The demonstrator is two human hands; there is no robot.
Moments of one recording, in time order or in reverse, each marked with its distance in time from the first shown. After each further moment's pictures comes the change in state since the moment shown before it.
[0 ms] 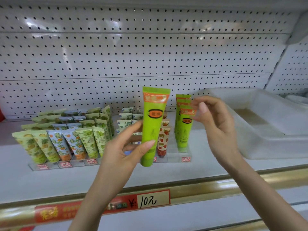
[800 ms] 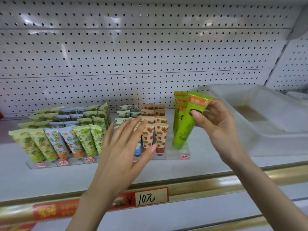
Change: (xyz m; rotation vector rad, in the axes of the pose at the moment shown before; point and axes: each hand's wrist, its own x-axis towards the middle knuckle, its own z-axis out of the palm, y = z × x) left_hand 0.002 -0.027 -0.002 1.035 -0.065 0.264; right_hand 0.001 0.009 -0.013 0.058 -0.028 0.173
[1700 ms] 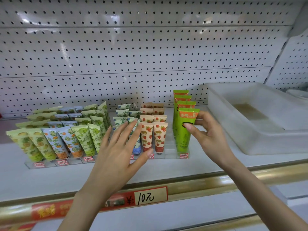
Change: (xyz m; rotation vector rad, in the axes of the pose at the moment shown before) left_hand -0.003 -0.015 0.010 0.163 -0.143 0.009; right_hand -0.006 0.041 -0.005 -0.181 -0.075 0.033
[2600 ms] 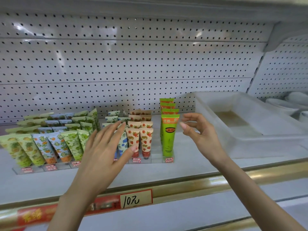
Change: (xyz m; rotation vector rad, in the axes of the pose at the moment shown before) left_hand 0.003 0.011 -0.018 -0.132 0.096 -0.101; right_hand 0.003 -0.013 -0.030 0.004 0.043 0.063
